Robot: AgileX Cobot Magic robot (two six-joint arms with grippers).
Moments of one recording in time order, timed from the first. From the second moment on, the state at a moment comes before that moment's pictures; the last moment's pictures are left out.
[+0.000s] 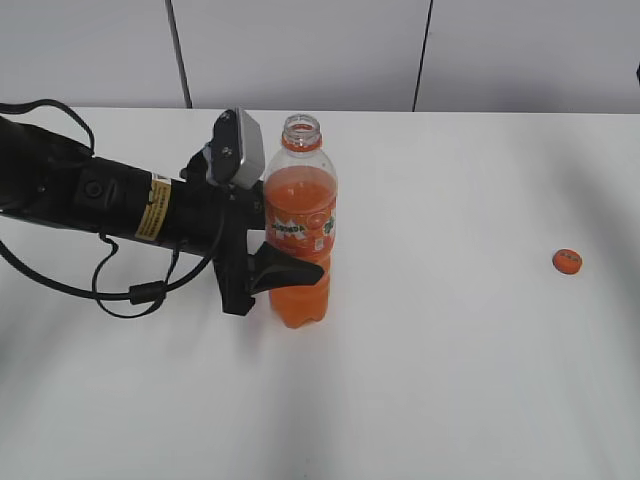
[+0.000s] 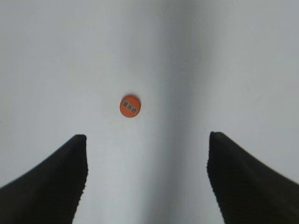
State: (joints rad) left arm -0.35 1.98 -0.98 1.52 -0.81 -0.74; right arm -0.04 1.76 -1.66 0.02 1.20 -0.13
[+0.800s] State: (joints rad) left arm -0.35 1.98 -0.98 1.52 -0.81 -0.74; right arm -0.04 1.17 -1.38 0.07 1.21 -0.12
